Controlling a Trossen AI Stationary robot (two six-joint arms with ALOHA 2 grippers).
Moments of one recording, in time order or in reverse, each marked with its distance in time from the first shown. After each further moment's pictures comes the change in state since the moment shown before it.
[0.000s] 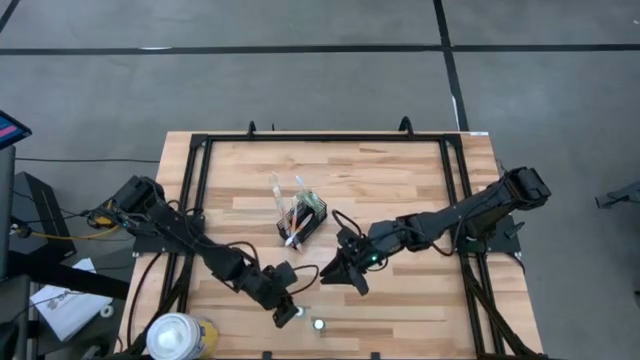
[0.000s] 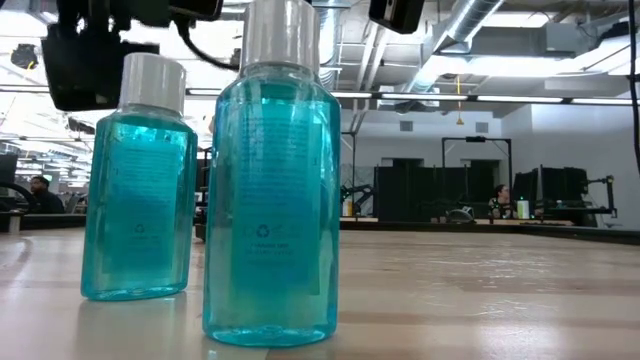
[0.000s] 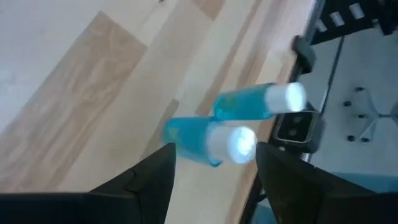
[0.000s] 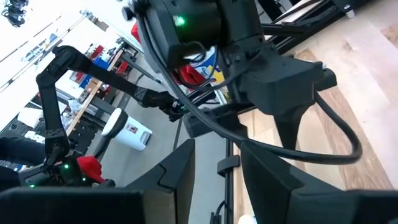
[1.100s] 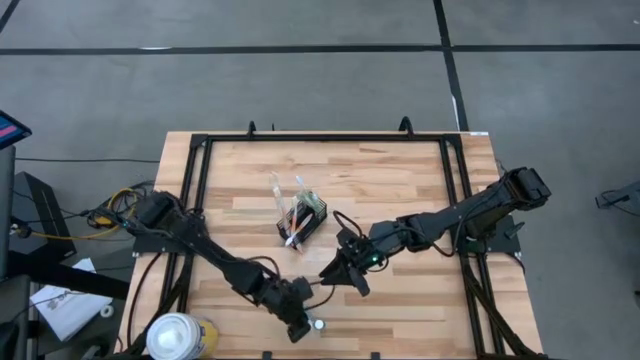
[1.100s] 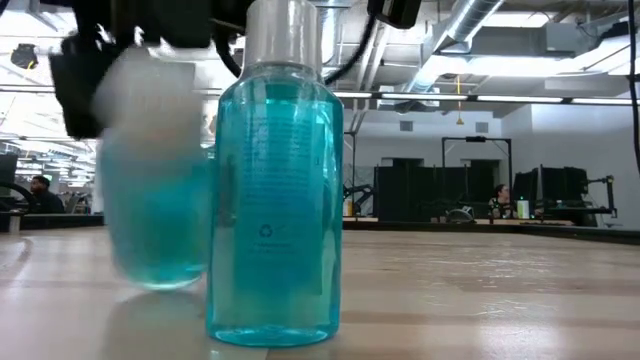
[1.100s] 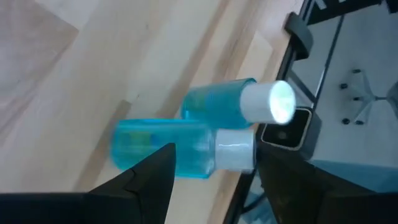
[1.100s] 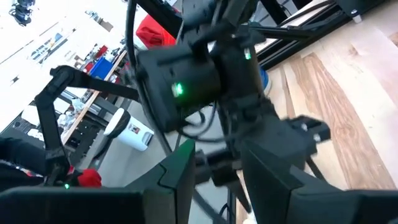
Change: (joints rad) left arm 0.007 0.206 0.173 0.018 0.086 0.007; right arm 0.004 0.000 0.001 0.018 0.000 -0.016
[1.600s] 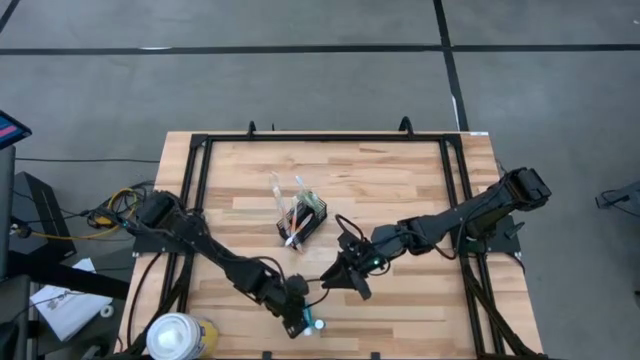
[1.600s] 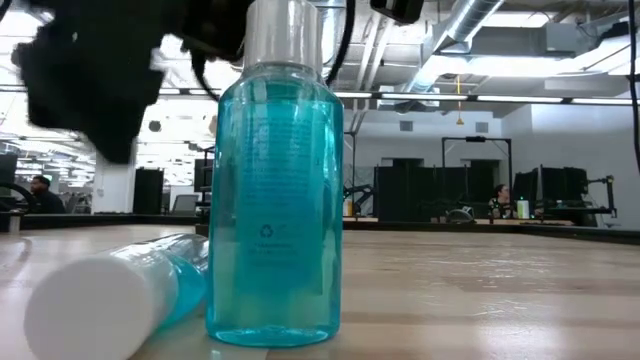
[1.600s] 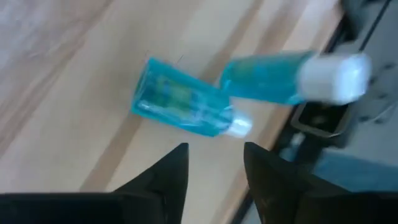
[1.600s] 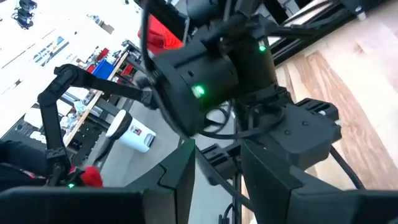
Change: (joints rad) left arm 0.016 0.005 0.020 -0.145 0.078 -0.082; right arm 0.020 0.000 0.000 0.006 0.025 0.021
